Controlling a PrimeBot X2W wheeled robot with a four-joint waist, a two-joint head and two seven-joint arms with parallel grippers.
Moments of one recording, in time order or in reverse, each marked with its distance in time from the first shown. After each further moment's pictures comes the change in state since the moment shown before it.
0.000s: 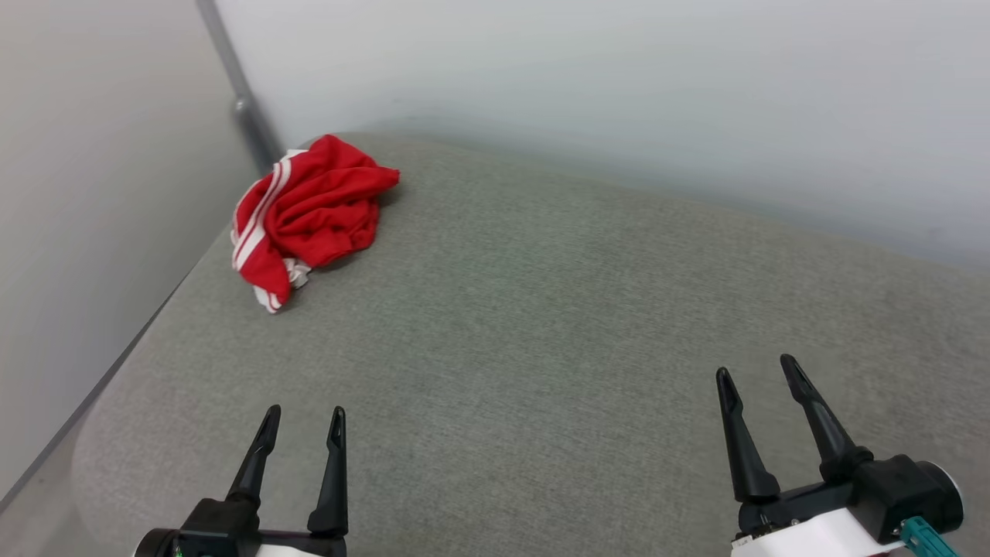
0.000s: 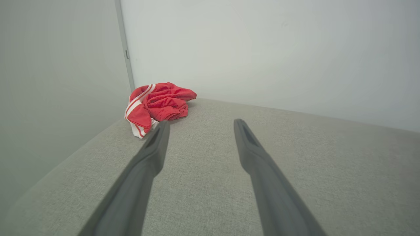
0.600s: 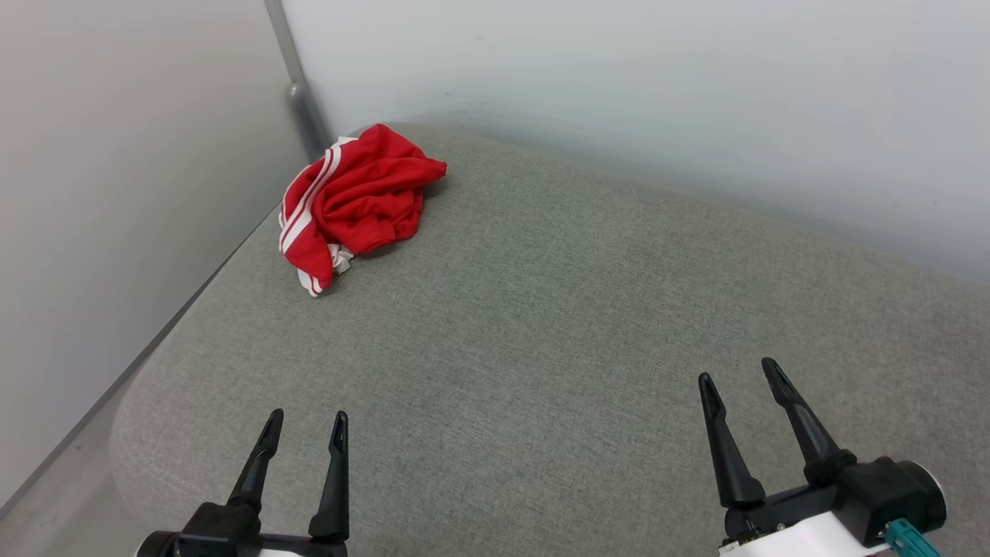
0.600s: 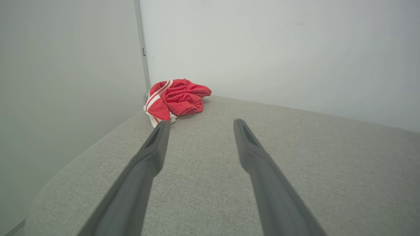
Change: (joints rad) left arm 0.015 0.000 -0.001 -0.003 0.000 -0.012 0.000; right arm 0.000 0.000 0.034 0.003 0.006 0.000 0.000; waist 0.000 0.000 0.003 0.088
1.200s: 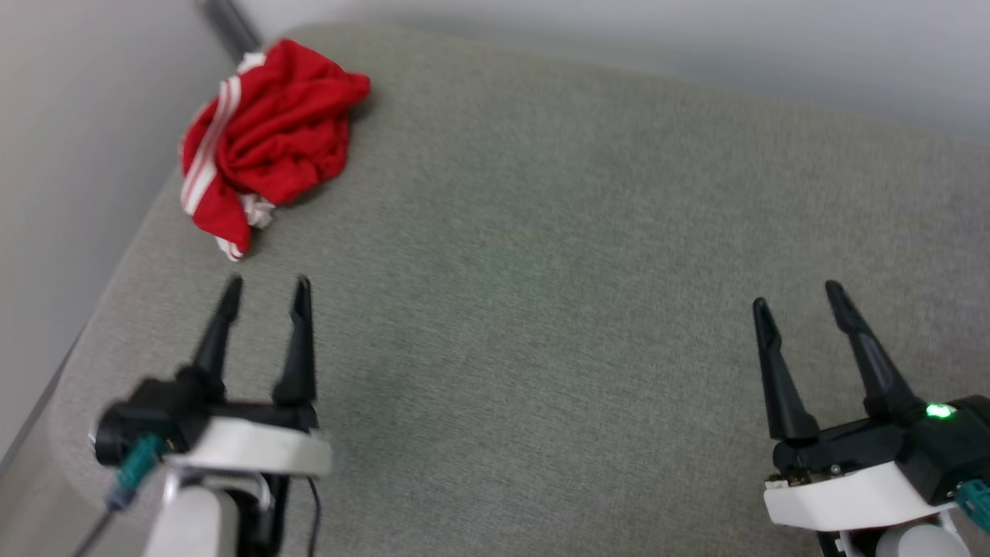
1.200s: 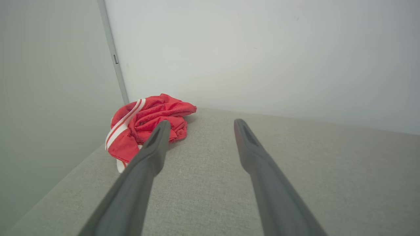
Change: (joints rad) left arm -0.240 0.010 0.051 0.060 -0.069 -0.021 0.000; right arm -0.085 -0.040 -0.051 -0.080 -0.017 0.000 0.000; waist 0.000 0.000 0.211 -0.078
